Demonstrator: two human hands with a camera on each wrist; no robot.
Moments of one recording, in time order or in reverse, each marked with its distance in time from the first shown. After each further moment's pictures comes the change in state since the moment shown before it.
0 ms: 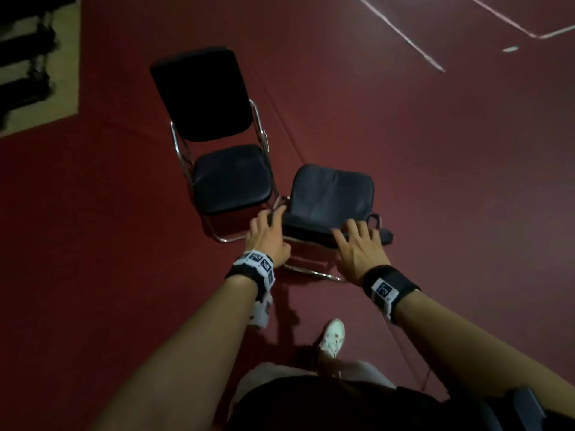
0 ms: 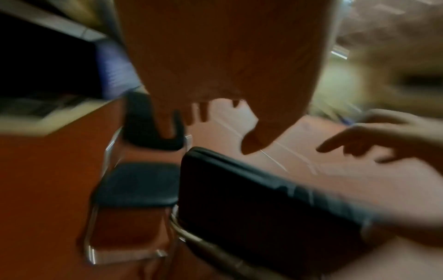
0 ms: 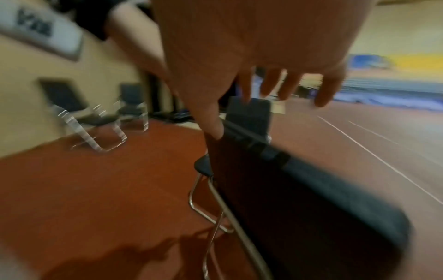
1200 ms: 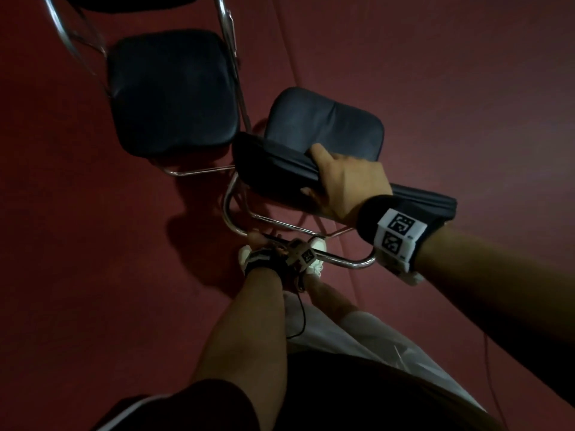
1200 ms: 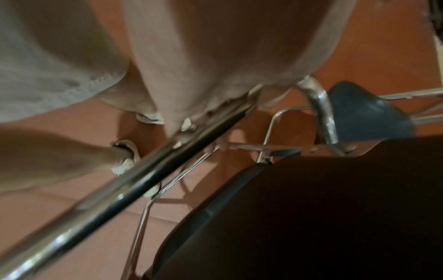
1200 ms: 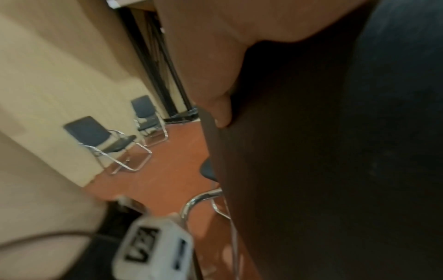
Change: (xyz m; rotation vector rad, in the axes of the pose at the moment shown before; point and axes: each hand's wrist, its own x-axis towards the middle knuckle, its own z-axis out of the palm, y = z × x) left_hand 0.184 0.042 0.202 -1.061 -0.419 -1.142; right_hand 0.258 0.086 -0.020 0.145 -0.128 -0.124
